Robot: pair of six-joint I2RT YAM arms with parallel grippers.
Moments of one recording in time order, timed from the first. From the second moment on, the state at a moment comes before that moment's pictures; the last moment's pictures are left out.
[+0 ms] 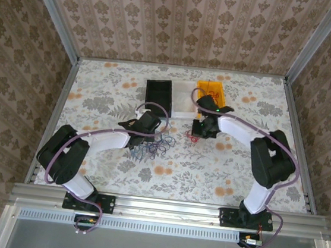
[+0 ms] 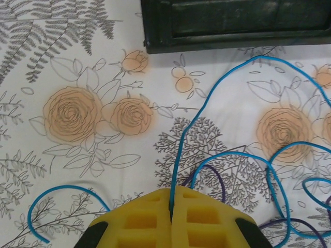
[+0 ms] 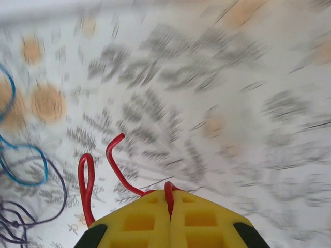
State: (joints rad) left arm -0.74 1.56 0.82 -0.27 -0.35 -0.62; right arm 0.41 1.75 1.20 -0.67 -0.08 0.50
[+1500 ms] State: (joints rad) left arm -0.72 1.56 0.79 -0.25 -0.36 -0.69; right arm 0.65 1.87 1.27 -0.51 -0.20 0.49
